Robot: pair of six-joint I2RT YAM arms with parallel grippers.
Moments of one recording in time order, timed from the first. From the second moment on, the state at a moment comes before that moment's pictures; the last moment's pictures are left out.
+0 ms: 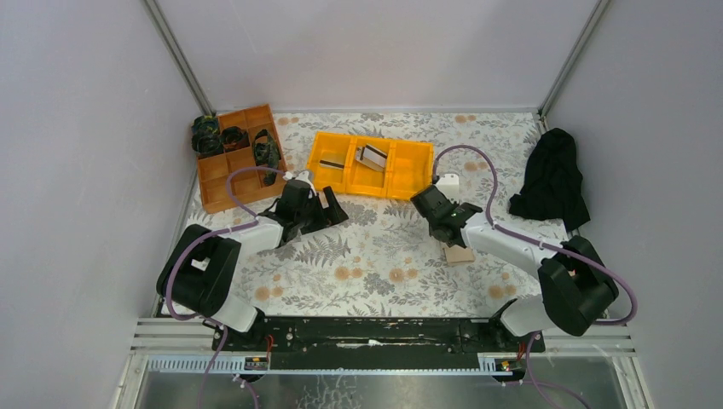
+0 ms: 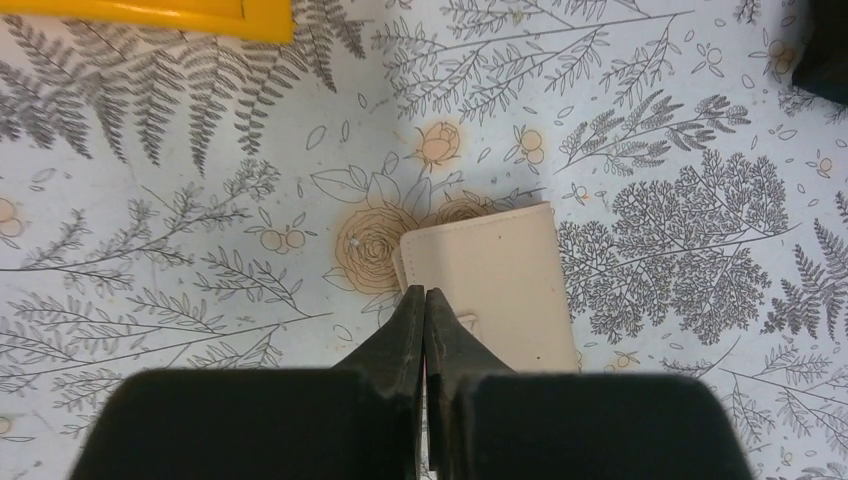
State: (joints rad) left arm -0.38 1.52 0.63 0.15 0.19 -0.67; right arm 0.67 1.44 0.84 -0.51 0.59 0.57
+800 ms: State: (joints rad) left arm -0.38 1.52 0.63 0.15 0.20 -0.67; right arm 0.67 1.56 0.82 -0.52 0.60 0.61
